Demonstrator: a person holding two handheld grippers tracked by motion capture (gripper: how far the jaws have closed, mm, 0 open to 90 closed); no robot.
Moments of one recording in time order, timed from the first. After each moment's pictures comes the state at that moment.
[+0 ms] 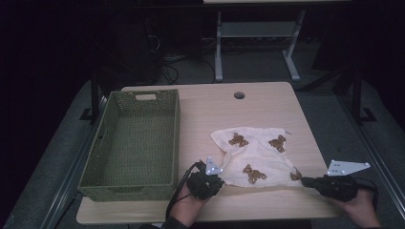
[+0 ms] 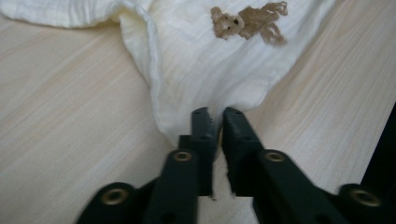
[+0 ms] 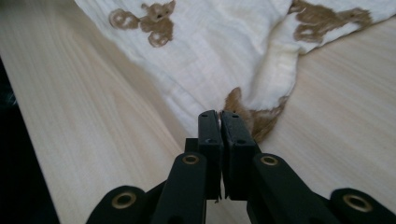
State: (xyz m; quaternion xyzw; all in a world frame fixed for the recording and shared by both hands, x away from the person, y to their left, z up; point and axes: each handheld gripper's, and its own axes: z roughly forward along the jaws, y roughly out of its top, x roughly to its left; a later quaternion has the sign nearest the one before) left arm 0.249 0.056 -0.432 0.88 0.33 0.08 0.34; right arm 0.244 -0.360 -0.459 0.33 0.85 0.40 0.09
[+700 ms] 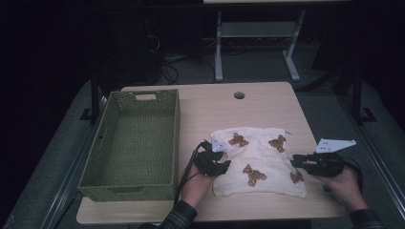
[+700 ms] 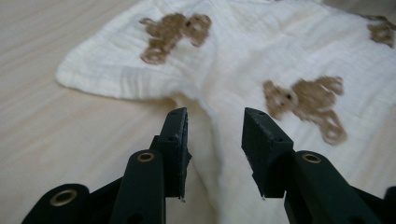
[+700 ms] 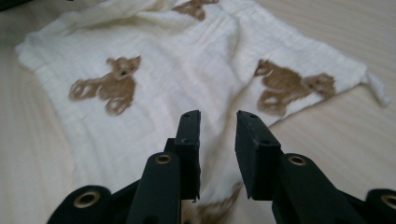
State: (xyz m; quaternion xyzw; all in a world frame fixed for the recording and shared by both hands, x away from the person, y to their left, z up) left arm 0.312 0.036 -0.423 0.86 0.35 0.13 0.35; right arm 0.304 -0.342 -0.443 0.32 0.84 0.42 0.11
